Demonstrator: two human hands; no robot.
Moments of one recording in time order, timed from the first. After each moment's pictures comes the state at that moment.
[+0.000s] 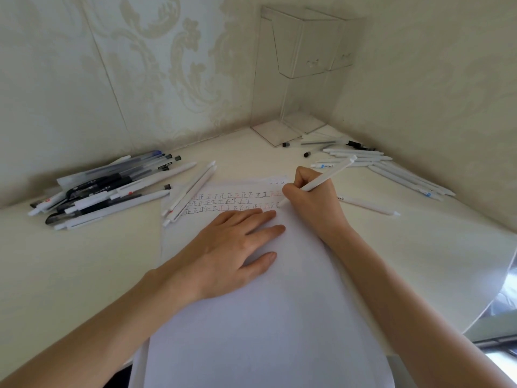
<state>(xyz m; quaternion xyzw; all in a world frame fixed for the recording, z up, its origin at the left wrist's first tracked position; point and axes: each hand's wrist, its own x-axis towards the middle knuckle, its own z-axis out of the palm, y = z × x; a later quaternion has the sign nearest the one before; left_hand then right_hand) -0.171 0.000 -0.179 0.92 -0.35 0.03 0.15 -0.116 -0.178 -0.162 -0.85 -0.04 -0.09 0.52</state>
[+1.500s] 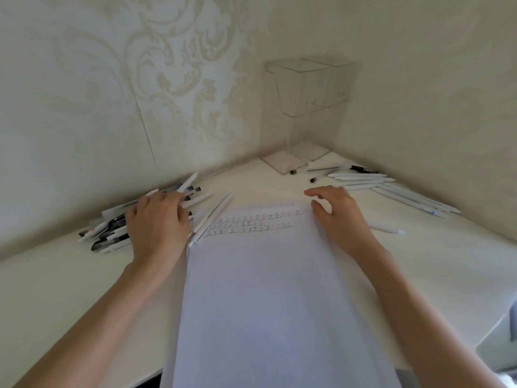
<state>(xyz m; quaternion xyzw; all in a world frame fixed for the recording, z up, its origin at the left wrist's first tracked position) -0.128 0.078 -0.170 0.94 0.07 0.30 0.12 -0.115 -0.212 -0.155 -0.93 -0.10 -0.14 0.32</state>
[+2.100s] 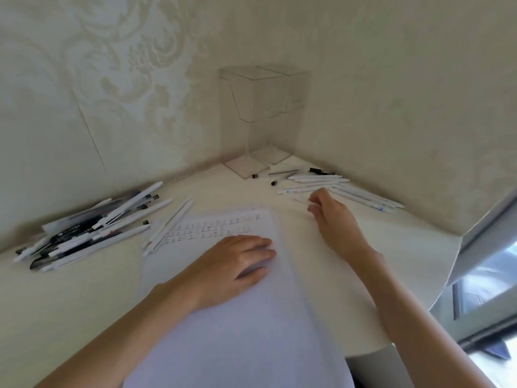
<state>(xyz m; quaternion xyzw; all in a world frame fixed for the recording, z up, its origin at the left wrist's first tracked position) -0.152 -0.030 -0.186 0.89 -0.42 0.03 0.20 -0.124 -0.277 -0.162 -0.96 -0.05 -0.15 0.24</state>
